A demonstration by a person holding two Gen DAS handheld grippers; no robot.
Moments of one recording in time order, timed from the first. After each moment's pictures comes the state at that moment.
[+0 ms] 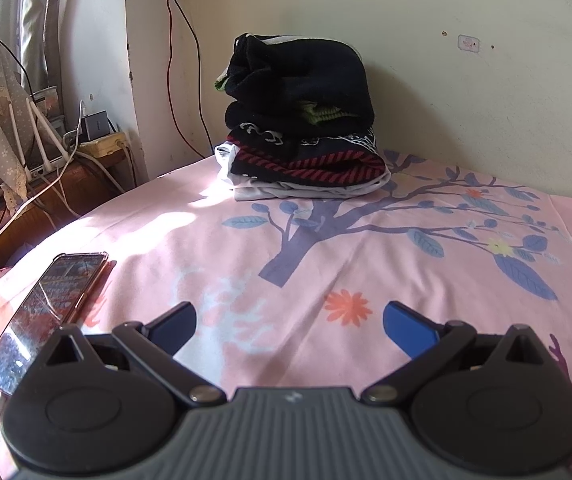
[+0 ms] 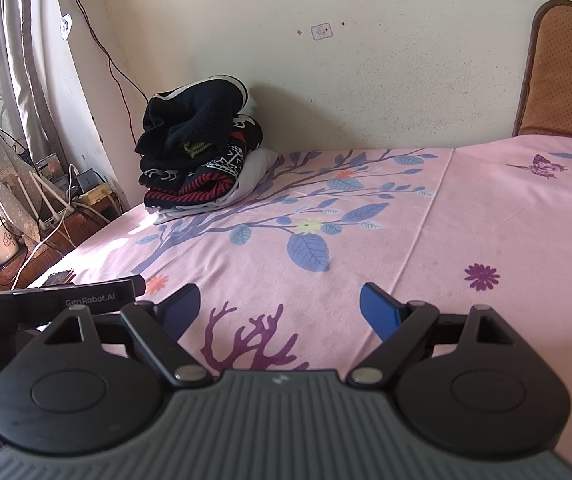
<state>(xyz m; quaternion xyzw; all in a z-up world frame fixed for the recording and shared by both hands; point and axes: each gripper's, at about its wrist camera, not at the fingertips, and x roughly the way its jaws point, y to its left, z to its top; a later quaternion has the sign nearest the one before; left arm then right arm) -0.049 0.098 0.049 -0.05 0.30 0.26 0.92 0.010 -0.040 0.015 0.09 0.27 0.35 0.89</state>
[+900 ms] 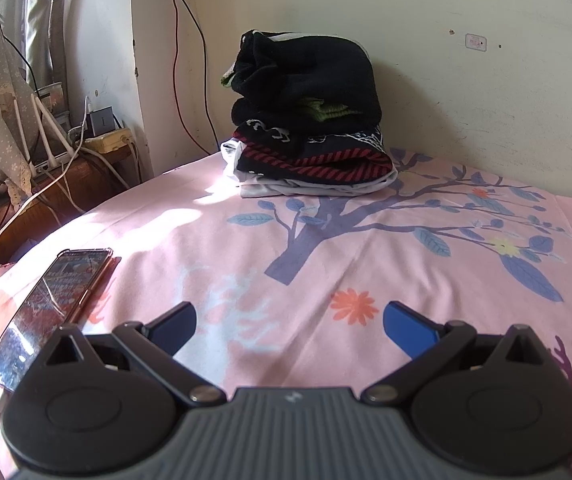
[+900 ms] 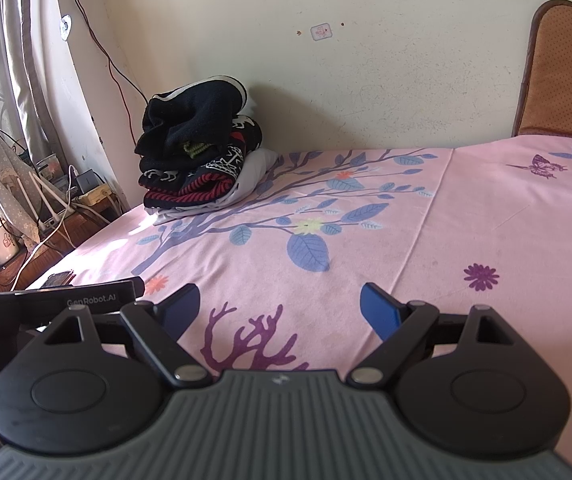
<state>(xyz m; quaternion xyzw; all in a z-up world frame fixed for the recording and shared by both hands) -0.048 0.100 0.047 -0.06 0.30 0.27 0.91 0.010 -0.040 0.015 0.09 0.27 0.35 0.89</state>
